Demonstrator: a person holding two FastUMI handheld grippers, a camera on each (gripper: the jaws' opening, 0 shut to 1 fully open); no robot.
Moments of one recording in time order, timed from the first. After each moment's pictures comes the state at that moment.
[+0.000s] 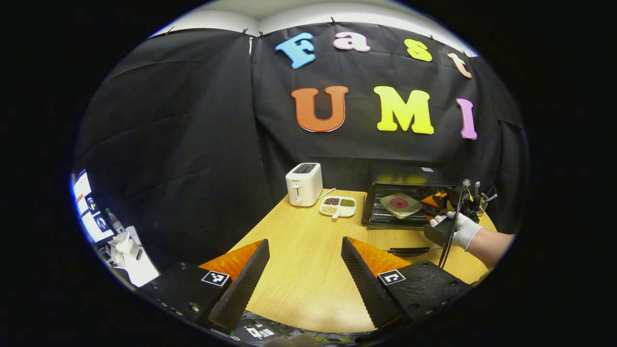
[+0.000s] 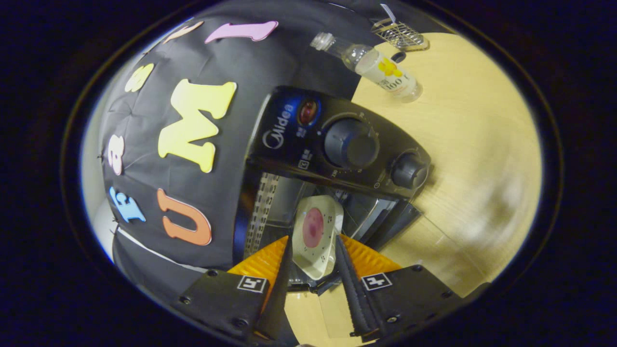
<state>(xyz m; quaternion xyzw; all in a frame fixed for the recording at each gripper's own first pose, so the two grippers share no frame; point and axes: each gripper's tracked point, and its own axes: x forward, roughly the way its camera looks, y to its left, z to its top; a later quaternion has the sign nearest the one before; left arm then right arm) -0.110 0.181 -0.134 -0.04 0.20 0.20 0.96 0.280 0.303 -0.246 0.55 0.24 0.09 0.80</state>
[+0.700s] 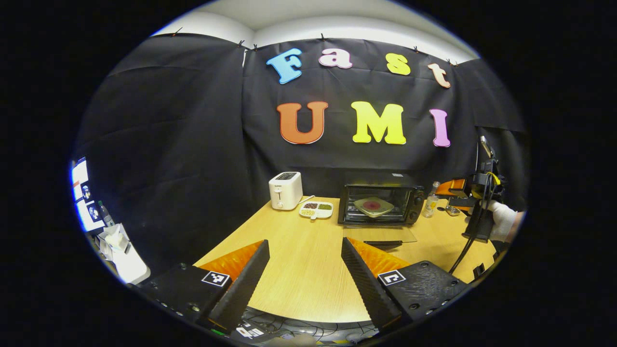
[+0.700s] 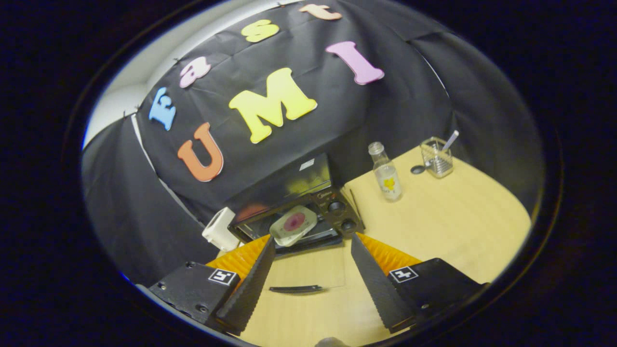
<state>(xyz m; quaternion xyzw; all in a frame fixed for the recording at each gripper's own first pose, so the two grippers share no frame) -0.170 0.122 -0.138 -0.04 0.14 0.14 0.98 0.111 0.174 -0.159 0.21 0.18 0.12 0.95</state>
